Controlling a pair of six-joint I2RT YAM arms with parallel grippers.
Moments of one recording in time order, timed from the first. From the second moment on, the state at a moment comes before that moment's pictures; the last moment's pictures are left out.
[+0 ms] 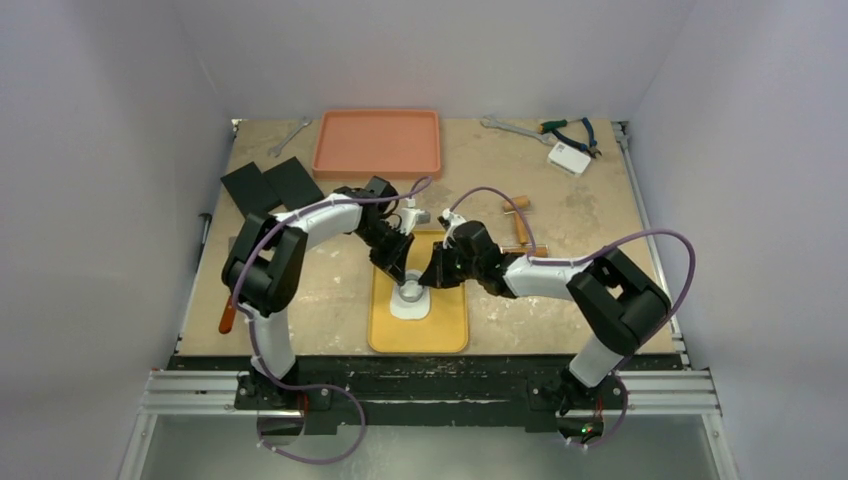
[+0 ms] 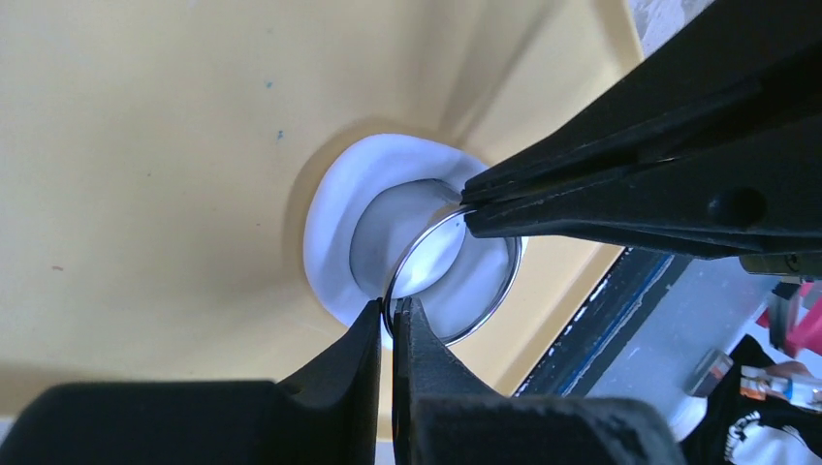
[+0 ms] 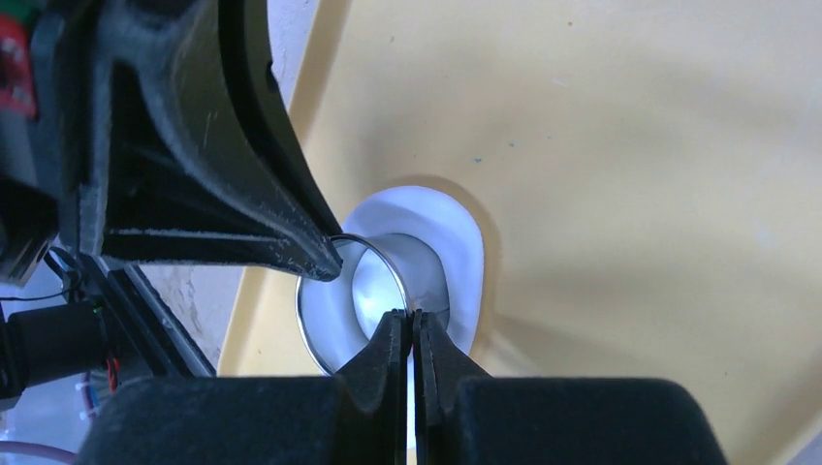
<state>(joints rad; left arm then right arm) -0.50 1.89 1.24 -0.74 0.58 0.16 0.74 1.68 0.77 0.19 -0.28 0.59</state>
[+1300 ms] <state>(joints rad) -0.47 1.86 1.19 -0.73 0.67 0.26 0.67 1.75 0.86 0.10 -0.44 0.59</state>
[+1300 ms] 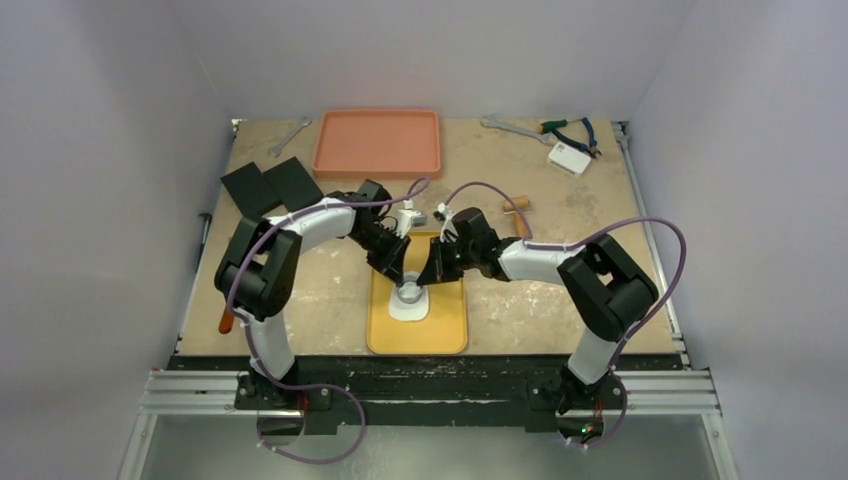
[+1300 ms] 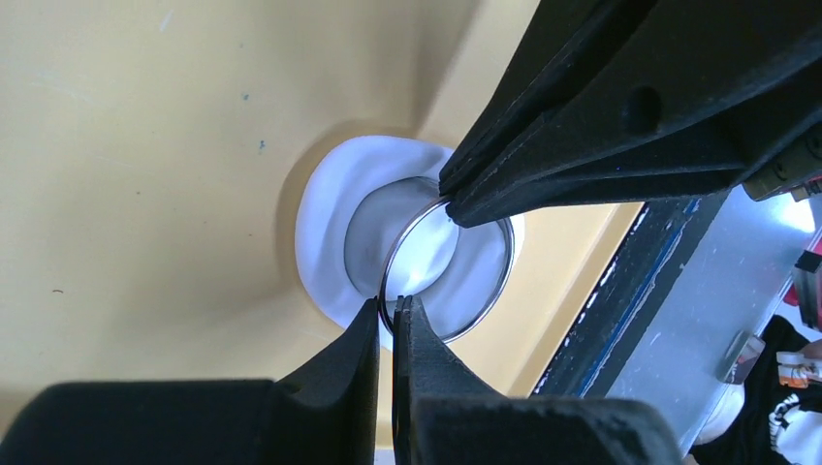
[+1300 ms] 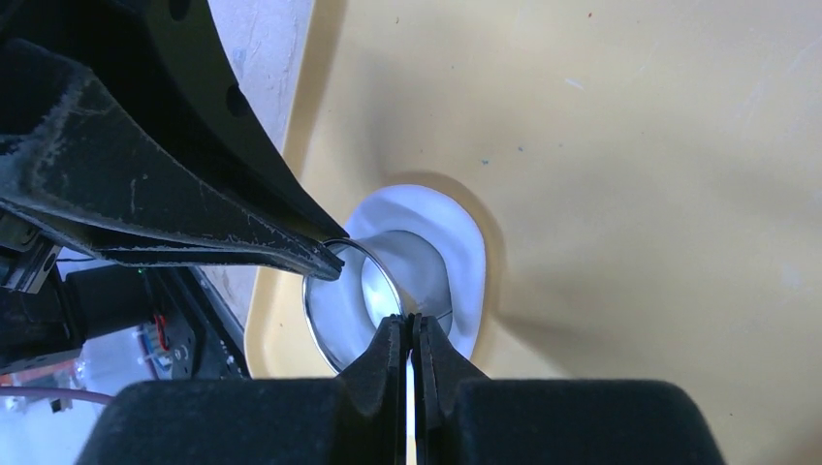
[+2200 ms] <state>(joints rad) -0.51 1.85 1.18 -0.70 0.64 0.24 0.72 1.68 0.84 0.03 -0.30 0.55</state>
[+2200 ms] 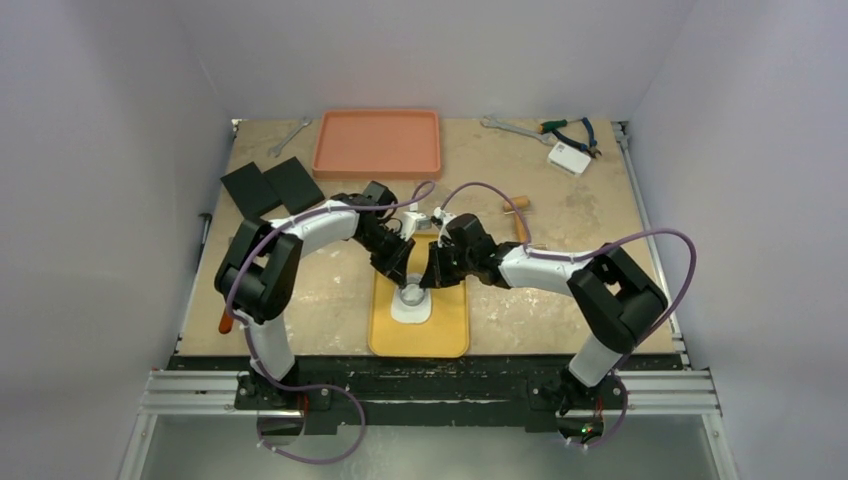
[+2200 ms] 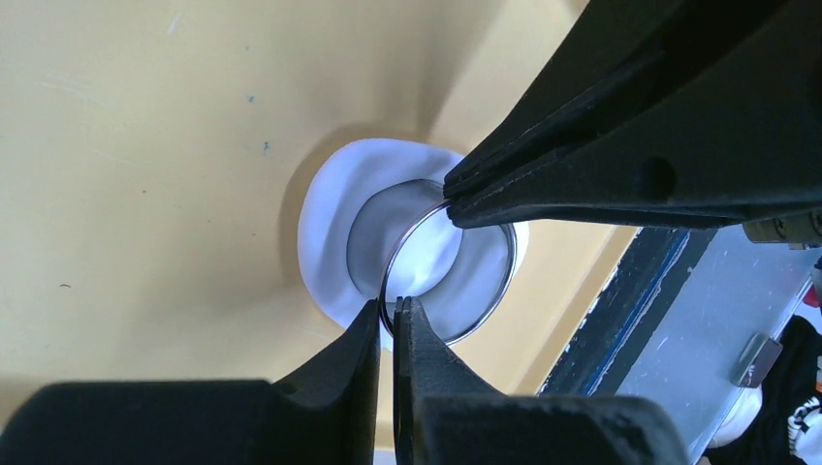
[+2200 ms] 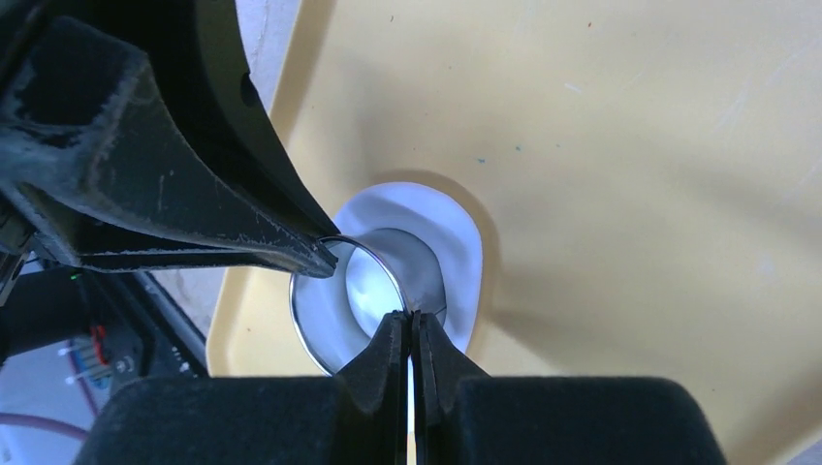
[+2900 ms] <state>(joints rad) -0.50 1.85 1.23 -0.70 0.72 0.24 0.72 1.66 0.92 -0.09 -0.16 0.44</state>
